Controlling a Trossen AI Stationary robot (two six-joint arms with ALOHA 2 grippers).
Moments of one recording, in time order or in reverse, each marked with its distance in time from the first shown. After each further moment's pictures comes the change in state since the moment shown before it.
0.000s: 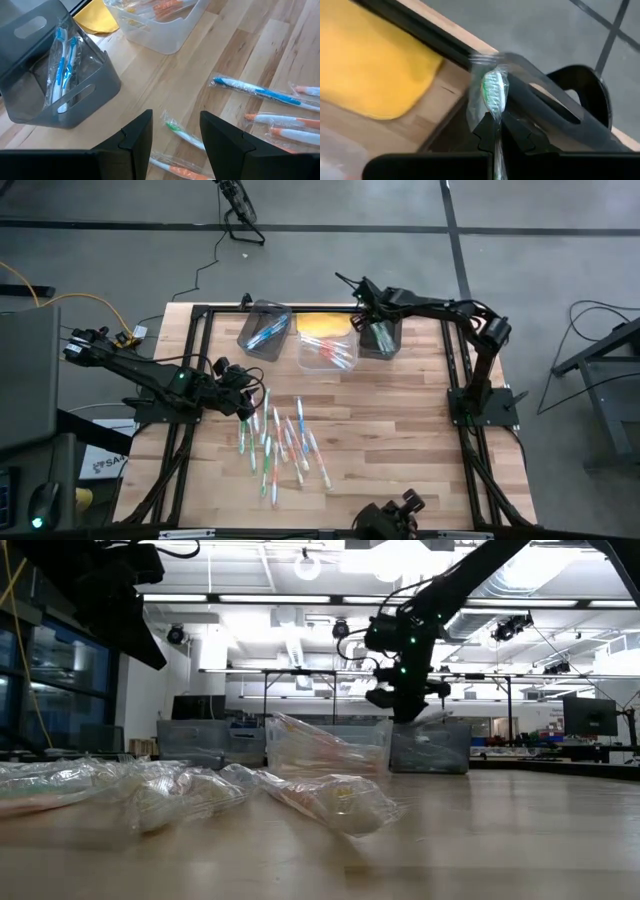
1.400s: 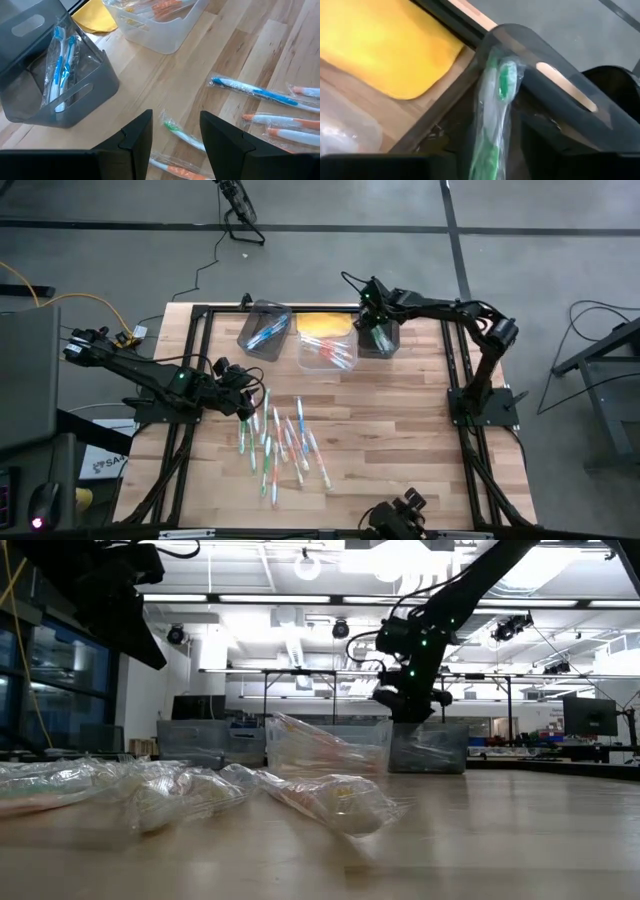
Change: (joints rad) left arm 0.000 0.000 0.000 0.004 0.006 -0.007; right arm -0.041 -0.054 -0.095 0.096 -0.159 -0.118
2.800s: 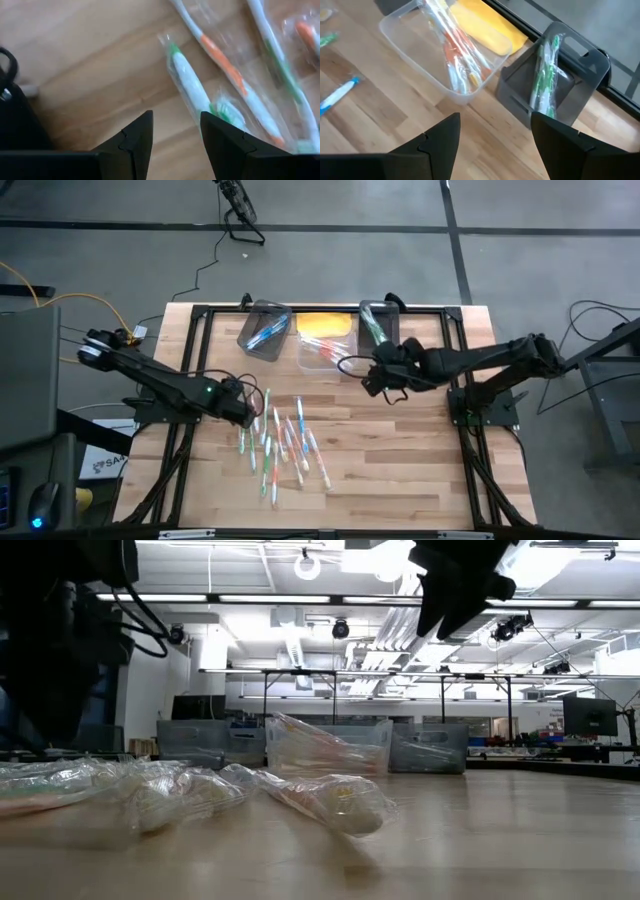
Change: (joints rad) left arm 0.000 0.283 0.001 -0.265 0.420 -0.785; right arm 0.806 -0.403 0.000 -0.517 0.464 0.644
